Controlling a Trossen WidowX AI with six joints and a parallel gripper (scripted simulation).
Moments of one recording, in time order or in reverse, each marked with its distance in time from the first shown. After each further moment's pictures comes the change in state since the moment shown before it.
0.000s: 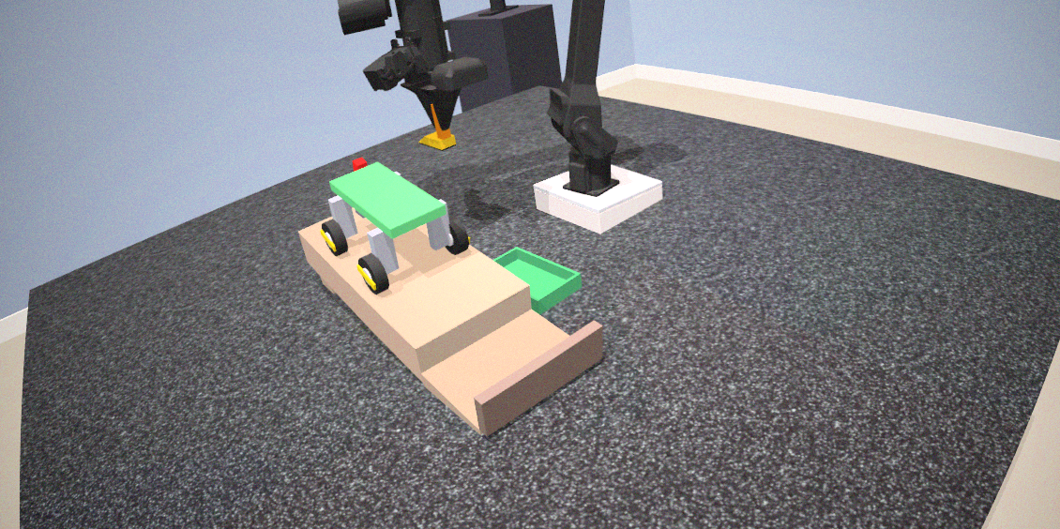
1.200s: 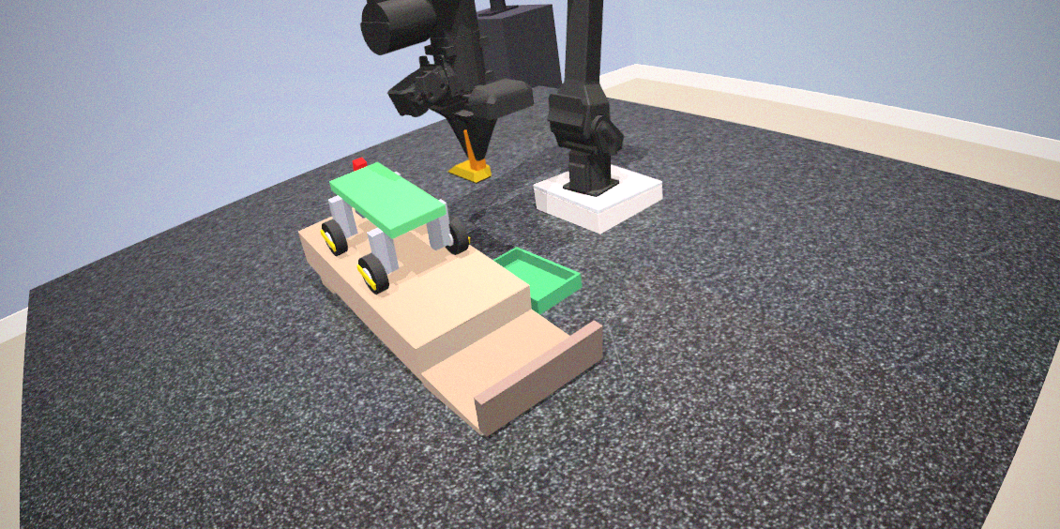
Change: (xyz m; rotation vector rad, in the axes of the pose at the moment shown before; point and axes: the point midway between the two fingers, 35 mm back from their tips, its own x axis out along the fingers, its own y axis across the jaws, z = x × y) arm 0.009 0.121 0.029 0.000 -0.008 0.006
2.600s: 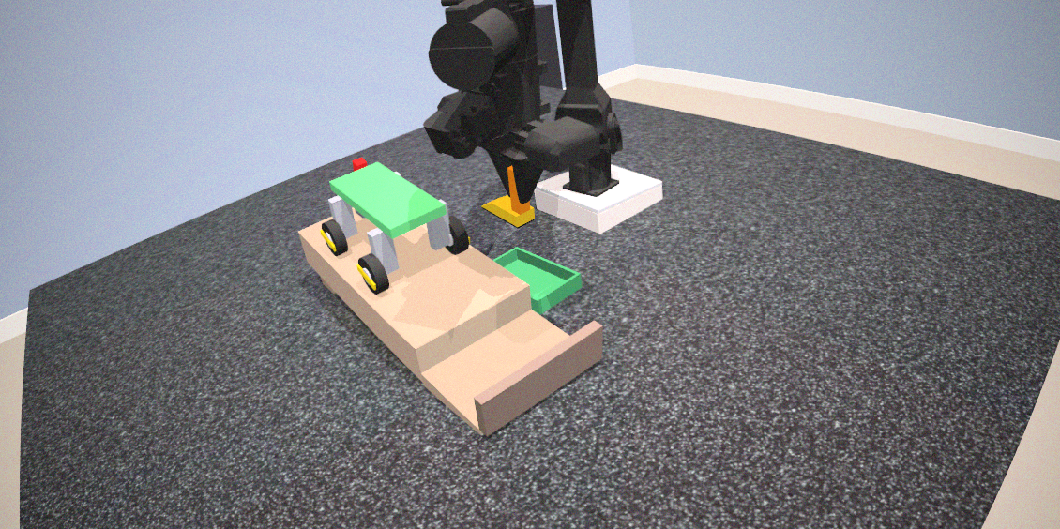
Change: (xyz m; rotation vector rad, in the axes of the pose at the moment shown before) arm 0.006 0.129 0.034 -0.004 -0.003 -0.088
